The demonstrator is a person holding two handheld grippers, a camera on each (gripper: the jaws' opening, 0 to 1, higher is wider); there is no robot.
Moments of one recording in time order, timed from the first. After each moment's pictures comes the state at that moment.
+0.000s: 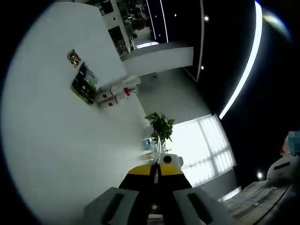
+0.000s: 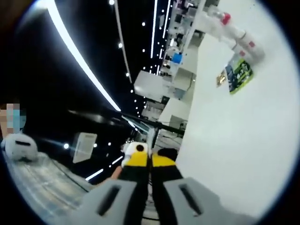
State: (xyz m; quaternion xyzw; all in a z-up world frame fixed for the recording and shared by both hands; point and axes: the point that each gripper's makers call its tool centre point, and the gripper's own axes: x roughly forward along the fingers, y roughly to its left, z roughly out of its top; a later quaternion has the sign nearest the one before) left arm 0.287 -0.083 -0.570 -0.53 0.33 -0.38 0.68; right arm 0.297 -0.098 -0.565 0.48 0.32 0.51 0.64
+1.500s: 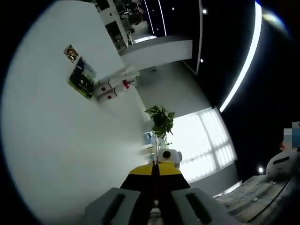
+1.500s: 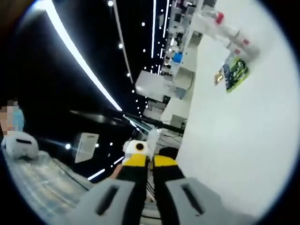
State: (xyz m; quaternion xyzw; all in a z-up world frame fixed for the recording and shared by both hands) left arm 0.279 -0.093 -0.574 -0.52 0.35 -0.38 0.68; right arm 0.291 -0.109 -0.570 0.48 0.32 0.51 0.64
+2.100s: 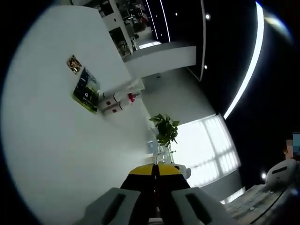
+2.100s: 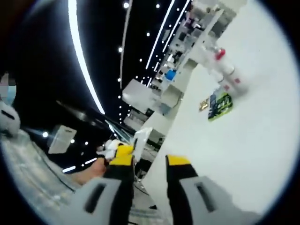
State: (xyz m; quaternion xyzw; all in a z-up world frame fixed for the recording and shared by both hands) left arm 0.317 -0.070 -0.571 -0.53 0.34 -0.35 0.70; right arm 0.323 -0.139 -0.589 0.36 0.27 0.46 0.77
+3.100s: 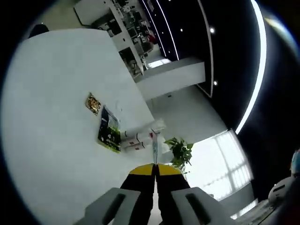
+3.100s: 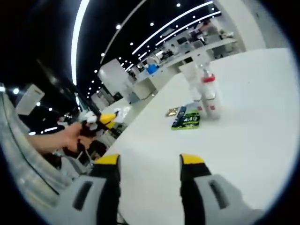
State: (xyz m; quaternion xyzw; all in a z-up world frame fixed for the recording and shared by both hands) left arm 0.397 0.002 -0.589 -0.54 0.30 -0.27 0.74; right arm 0.349 -0.174 -0.614 0.19 0.30 0.39 0.85
